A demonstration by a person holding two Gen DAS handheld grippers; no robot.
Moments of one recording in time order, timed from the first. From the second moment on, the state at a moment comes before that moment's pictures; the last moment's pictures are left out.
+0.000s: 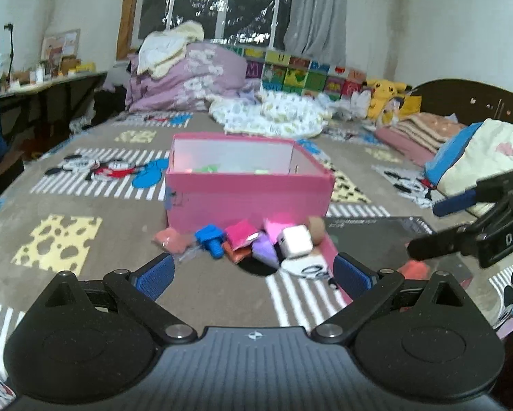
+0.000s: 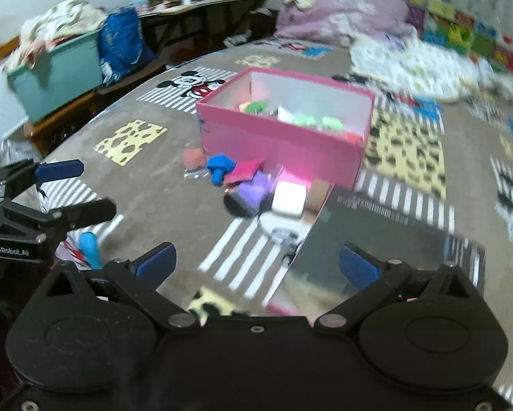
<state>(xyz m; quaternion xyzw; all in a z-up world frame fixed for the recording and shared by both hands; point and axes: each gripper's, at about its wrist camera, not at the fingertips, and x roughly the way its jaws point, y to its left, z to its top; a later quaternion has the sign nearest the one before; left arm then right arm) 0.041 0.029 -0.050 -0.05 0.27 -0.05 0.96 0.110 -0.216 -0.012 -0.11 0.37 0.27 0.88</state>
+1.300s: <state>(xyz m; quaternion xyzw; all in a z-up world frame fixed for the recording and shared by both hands) 0.189 0.099 -0.135 0.10 0.30 -0.13 0.94 0.241 -0.169 -0.075 -0.26 0.35 0.36 0.82</state>
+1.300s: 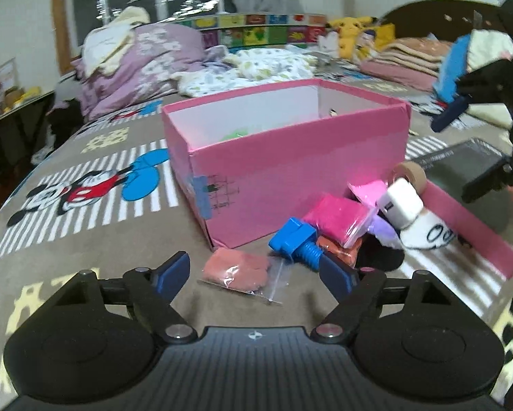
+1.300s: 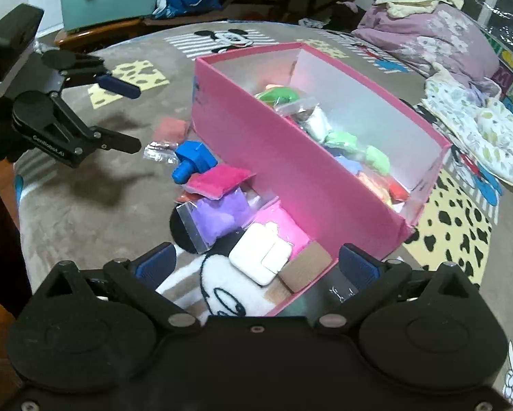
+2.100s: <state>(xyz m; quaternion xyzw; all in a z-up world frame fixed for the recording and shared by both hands) 0.226 0.109 -0.165 0.12 0.32 -0.17 0.92 0.279 -0.178 -0.098 -0.19 0.39 0.32 0.84</state>
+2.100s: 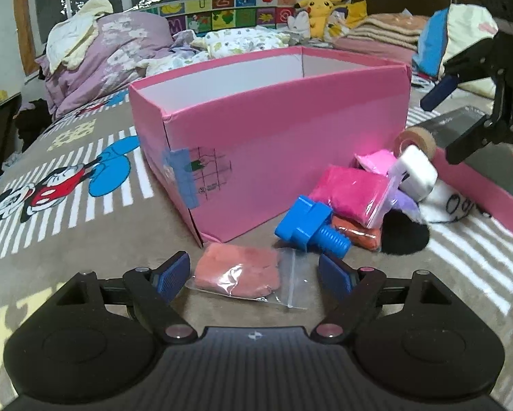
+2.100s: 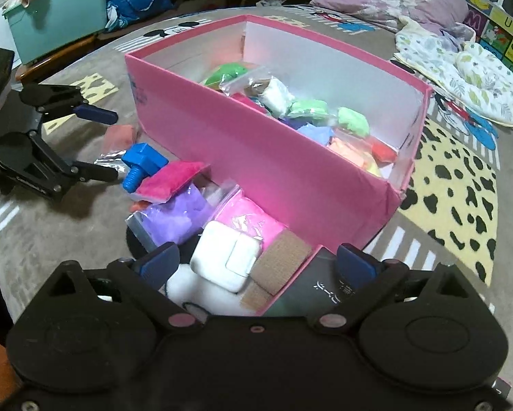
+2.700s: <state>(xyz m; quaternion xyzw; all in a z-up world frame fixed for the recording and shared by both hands) 0.228 0.109 -0.169 0.11 0.34 -0.18 0.92 0.281 -0.174 -0.106 -0.19 0.40 0.32 0.84</state>
